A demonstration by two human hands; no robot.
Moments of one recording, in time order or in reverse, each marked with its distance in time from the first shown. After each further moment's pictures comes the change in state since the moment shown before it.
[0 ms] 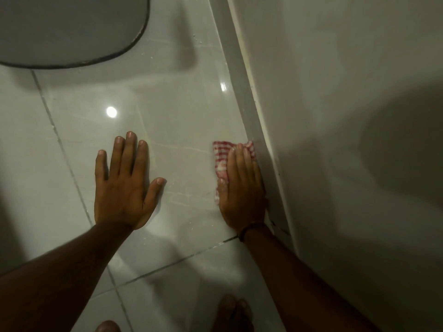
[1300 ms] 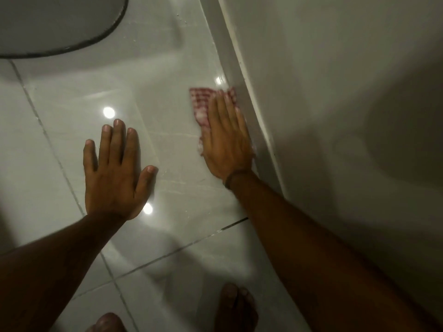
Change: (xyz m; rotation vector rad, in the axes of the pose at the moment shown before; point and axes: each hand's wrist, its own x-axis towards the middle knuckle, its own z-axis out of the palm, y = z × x) left_hand 0.001 0.002 -0.004 -0.022 0.018 0.001; right_hand 0.075 -0.018 -0.015 0.060 -0.050 -0.036
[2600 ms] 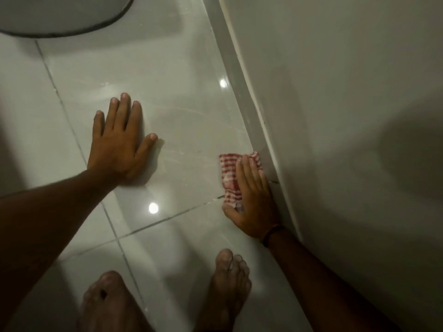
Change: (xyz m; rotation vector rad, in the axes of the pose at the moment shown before) left_hand 0.001 0.001 -0.029 -0.093 -0.211 -0.001; right_hand -0.203 0.065 0.014 0.152 -0.218 -0.039
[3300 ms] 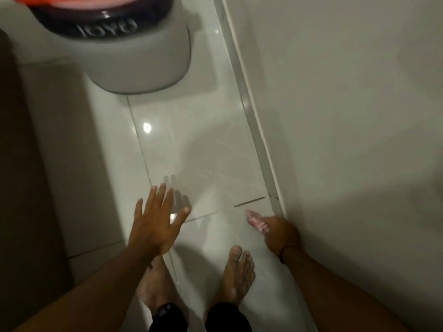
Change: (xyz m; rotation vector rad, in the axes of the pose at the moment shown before) left_hand -0.152 0.058 -0.102 -0.116 -0.388 -0.265; right_hand -0.037 -0.030 -0.097 0.107 -0.356 0.454
